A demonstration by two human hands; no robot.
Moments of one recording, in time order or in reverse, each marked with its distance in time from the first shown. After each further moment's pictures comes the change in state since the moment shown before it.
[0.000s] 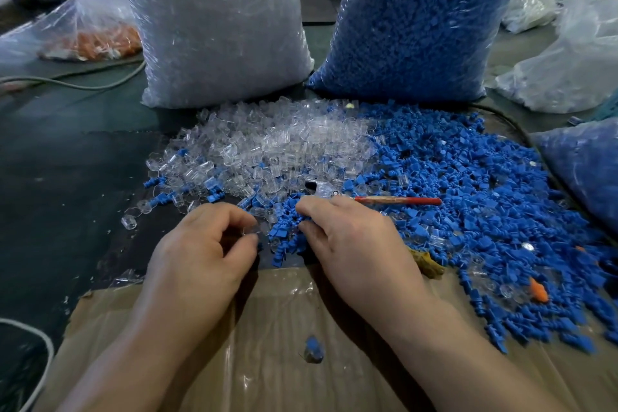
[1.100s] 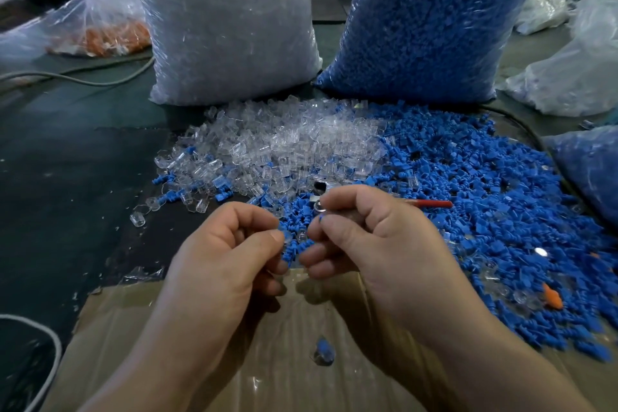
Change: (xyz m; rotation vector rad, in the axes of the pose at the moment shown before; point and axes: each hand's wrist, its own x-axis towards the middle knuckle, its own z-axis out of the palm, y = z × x) left_hand -0.013 0.020 0.001 -0.853 -0.167 -0.331; right_hand -0.009 -0.011 -0.016 1.106 -0.072 0.411
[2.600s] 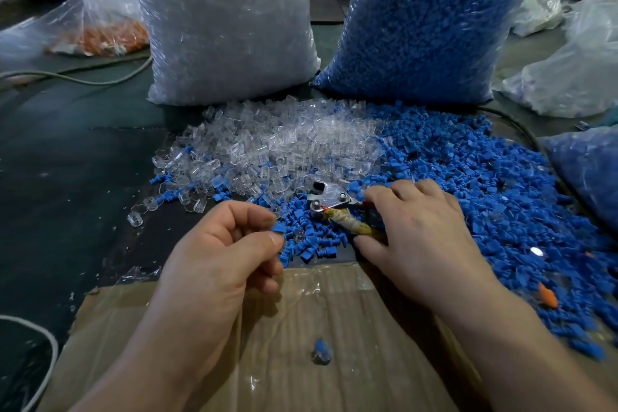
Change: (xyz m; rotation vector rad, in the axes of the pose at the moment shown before) left_hand -0.001 0.005 0.000 -0.136 -0.067 -0.011; right_hand 0.015 -0.002 -0.039 -1.570 0.162 -0.101
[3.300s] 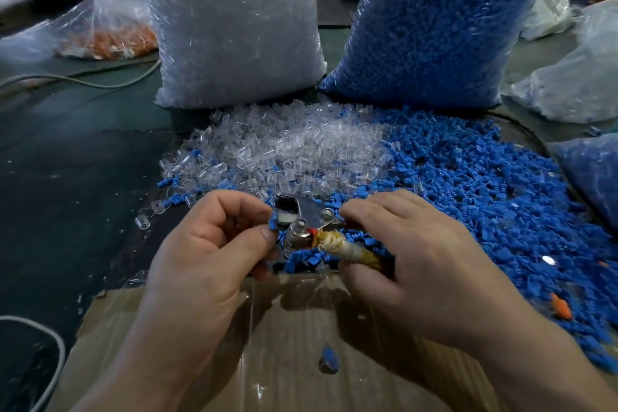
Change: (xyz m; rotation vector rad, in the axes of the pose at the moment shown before) left_hand 0.003 0.000 -0.011 0.132 0.028 0.254; right_hand -0.022 -0.011 -0.022 0.291 0.130 -0.323
